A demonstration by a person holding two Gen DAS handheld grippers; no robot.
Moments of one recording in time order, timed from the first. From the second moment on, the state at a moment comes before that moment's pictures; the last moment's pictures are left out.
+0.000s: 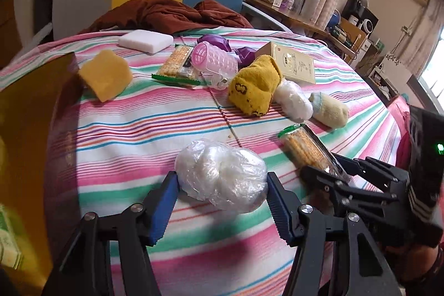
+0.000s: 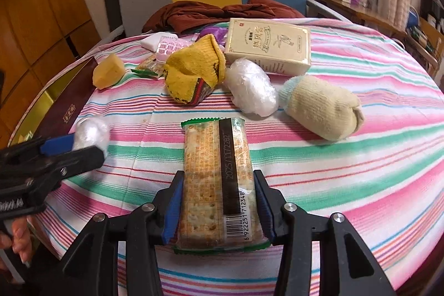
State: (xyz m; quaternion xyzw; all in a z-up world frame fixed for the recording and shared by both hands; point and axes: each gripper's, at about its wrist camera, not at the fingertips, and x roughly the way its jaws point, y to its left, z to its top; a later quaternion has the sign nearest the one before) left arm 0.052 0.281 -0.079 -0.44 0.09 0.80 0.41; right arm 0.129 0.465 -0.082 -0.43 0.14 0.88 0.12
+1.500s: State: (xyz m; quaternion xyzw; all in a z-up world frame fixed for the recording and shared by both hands) left arm -0.081 0.022 -0.036 -0.42 -0.06 0.88 0.20; right arm 0.004 0.229 -0.025 -0.43 0.12 0.89 -0.13
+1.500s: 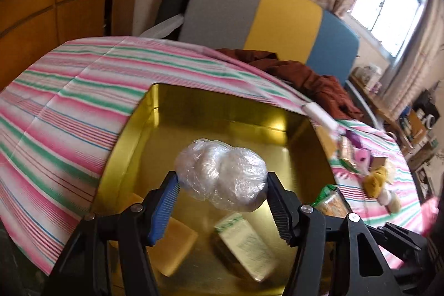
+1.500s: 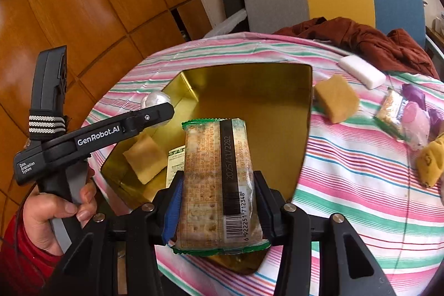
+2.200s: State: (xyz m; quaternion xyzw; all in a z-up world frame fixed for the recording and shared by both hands) left arm -0.100 0.003 -0.040 -0.41 -0.08 0.90 0.13; right arm 0.023 0.243 -0.018 -0.42 0.13 0.89 -0.10
